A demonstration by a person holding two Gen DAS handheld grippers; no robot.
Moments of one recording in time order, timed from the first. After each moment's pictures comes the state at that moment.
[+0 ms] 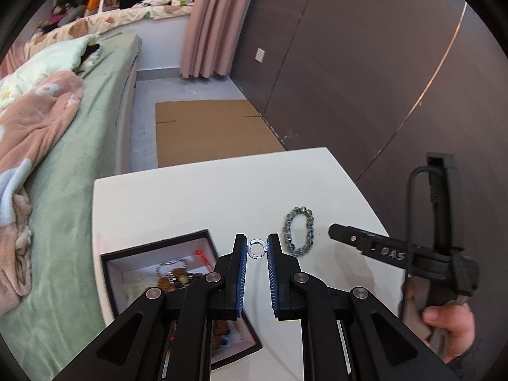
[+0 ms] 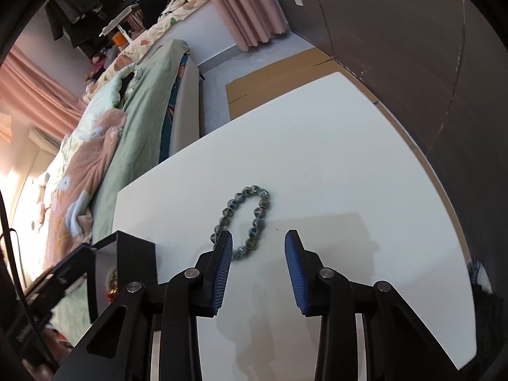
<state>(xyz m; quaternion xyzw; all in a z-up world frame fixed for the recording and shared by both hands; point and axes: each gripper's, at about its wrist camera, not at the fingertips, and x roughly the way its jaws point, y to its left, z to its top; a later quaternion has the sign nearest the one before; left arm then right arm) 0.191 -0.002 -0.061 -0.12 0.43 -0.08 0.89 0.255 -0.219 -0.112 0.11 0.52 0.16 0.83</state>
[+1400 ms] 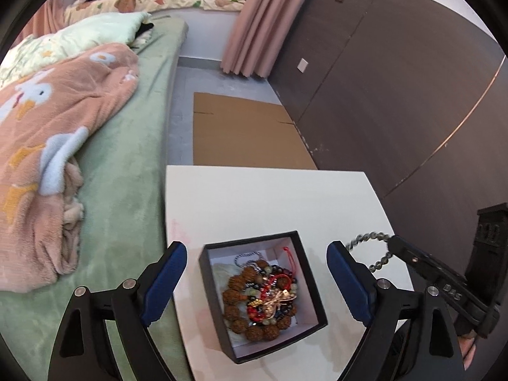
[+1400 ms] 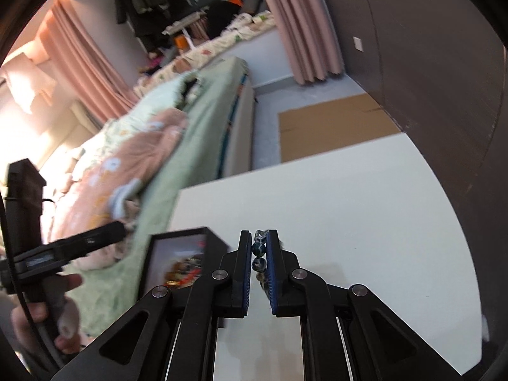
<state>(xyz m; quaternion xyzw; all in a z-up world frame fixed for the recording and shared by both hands) 0.168 0.087 -0.047 -0.18 0.43 -0.02 0.88 0.200 -0.168 -0.042 0.08 0.42 0.27 0.86</state>
